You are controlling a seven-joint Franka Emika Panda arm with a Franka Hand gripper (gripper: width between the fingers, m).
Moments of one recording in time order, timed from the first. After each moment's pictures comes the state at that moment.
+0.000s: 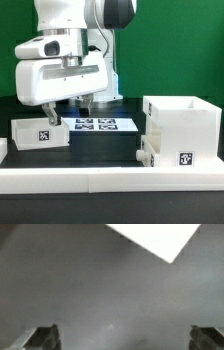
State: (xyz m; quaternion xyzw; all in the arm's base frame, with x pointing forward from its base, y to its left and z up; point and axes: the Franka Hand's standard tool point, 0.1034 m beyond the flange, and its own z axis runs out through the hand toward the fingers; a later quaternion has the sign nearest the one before) arm 0.488 -0.088 0.061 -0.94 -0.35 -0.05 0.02
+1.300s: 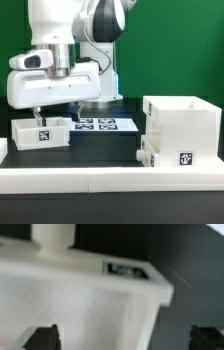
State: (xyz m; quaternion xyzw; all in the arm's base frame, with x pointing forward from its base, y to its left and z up) arm 0.408 -0.111 0.030 -0.97 -0.23 -0.03 0.02
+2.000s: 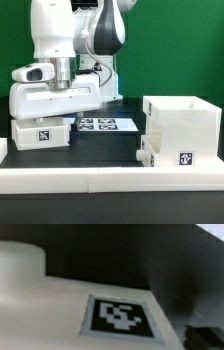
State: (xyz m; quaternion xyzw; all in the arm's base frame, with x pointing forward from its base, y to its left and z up) arm 0.399 -0.110 0.004 -0.97 -0.23 -0.03 0.01
